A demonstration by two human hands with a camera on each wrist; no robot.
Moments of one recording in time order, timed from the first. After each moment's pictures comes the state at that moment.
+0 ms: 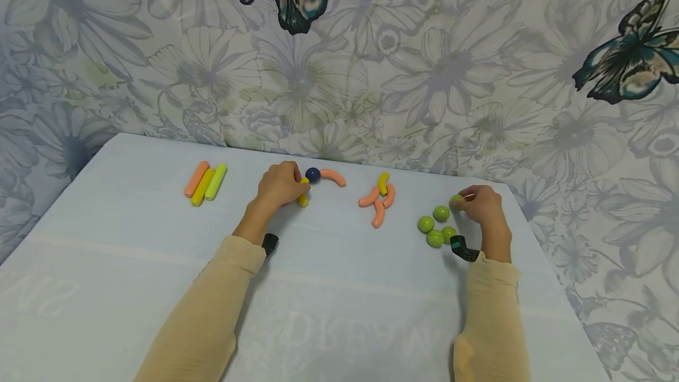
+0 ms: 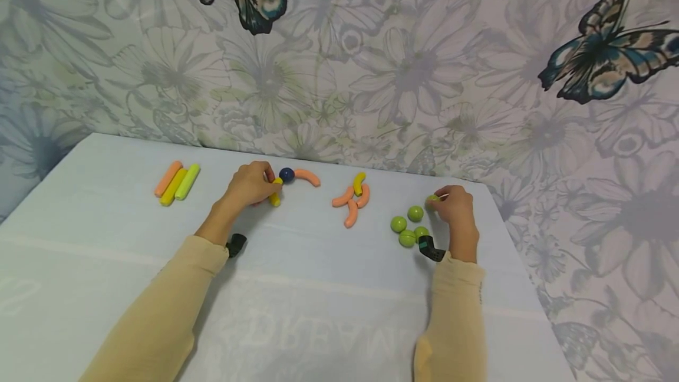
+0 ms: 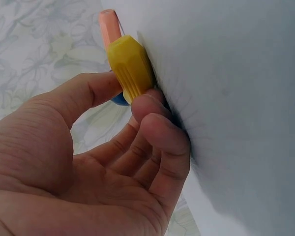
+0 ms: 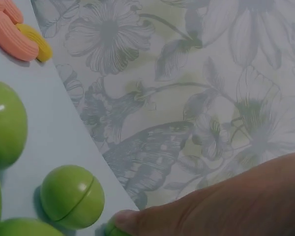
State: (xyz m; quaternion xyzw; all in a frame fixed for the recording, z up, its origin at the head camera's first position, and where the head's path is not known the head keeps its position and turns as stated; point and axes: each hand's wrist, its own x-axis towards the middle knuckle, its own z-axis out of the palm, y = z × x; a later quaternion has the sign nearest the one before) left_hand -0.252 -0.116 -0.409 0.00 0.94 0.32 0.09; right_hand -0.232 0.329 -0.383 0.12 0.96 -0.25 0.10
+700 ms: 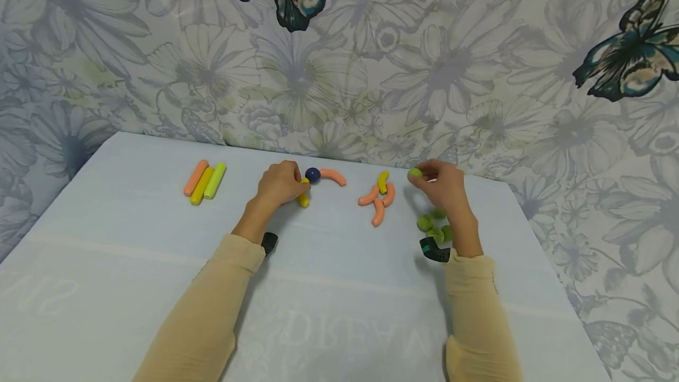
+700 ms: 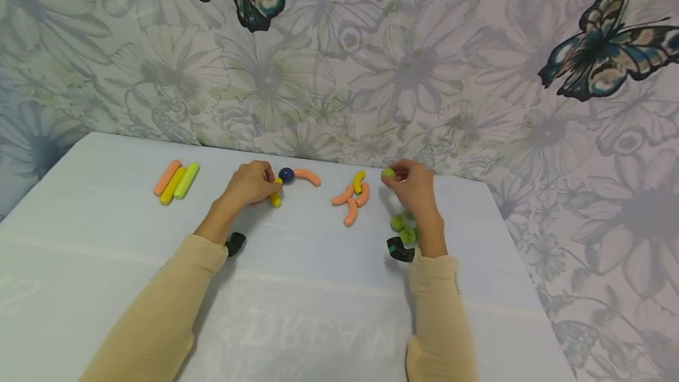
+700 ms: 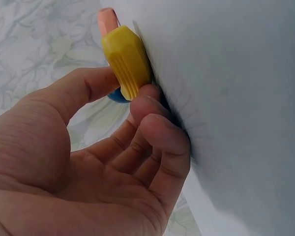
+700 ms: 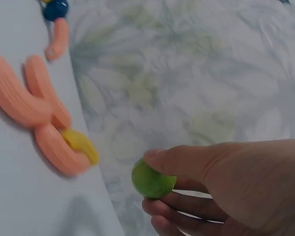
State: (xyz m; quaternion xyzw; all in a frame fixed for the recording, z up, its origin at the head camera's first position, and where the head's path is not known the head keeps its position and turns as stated) left_hand -0.252 -0.115 -0.411 0.01 0.94 0.31 0.09; right_hand -0.243 0.249 -0.379 -0.07 0.94 -0.32 -0.05
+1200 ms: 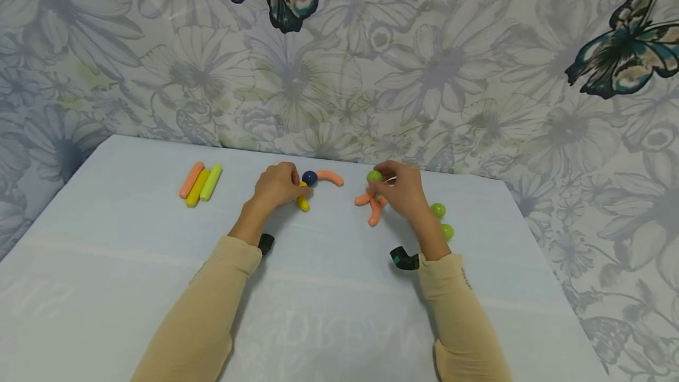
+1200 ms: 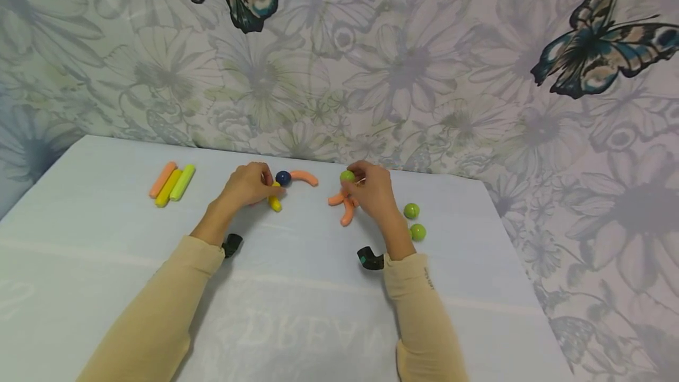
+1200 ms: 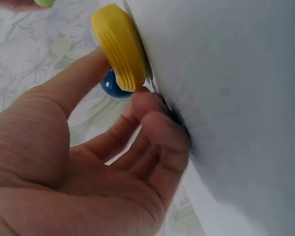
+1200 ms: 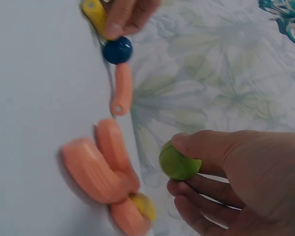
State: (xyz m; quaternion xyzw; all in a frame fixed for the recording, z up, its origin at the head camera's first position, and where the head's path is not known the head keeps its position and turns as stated) left_hand -0.251 -0.114 -0.412 0.05 0.94 0.32 0.08; right_hand -0.245 0.184 -0.400 -0.14 0.92 -0.37 -0.06
